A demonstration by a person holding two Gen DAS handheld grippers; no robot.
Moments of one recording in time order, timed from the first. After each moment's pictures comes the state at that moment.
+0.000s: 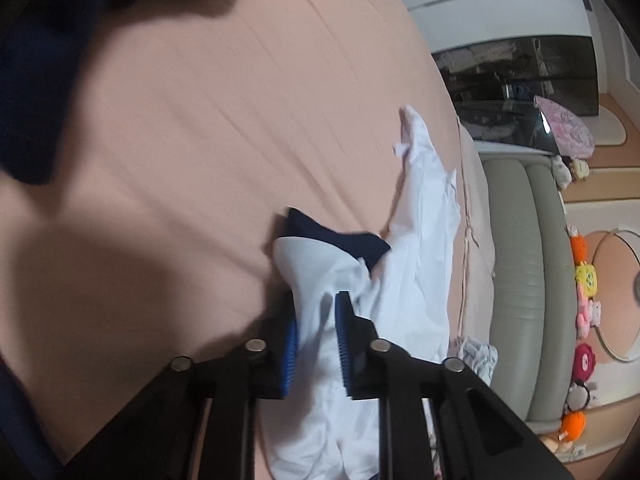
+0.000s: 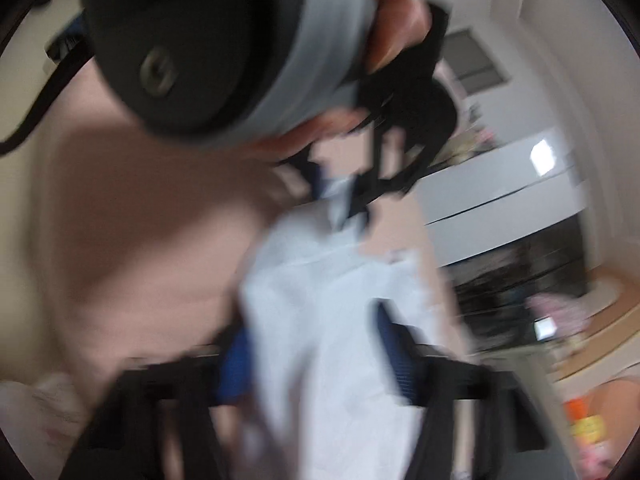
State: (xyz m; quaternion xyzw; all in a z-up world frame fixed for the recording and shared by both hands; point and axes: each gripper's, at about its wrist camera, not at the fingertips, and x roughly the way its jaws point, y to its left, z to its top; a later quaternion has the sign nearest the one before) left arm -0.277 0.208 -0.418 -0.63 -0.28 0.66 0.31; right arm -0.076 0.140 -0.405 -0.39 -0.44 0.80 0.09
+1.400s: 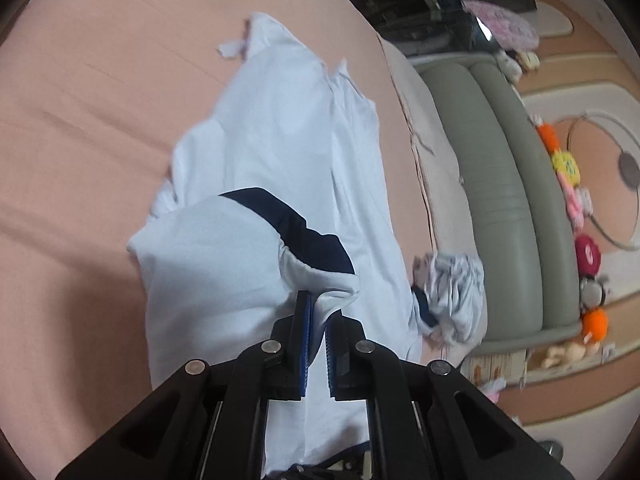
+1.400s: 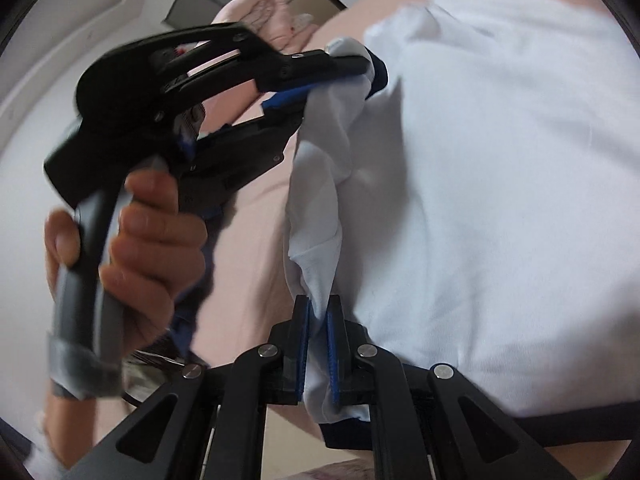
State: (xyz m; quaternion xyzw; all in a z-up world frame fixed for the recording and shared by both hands) left arm -0.215 0.313 -0.378 -0.62 -0.15 0.62 0.47; right arm -0.024 0.310 -0.406 -0.35 0.41 0.84 0.00
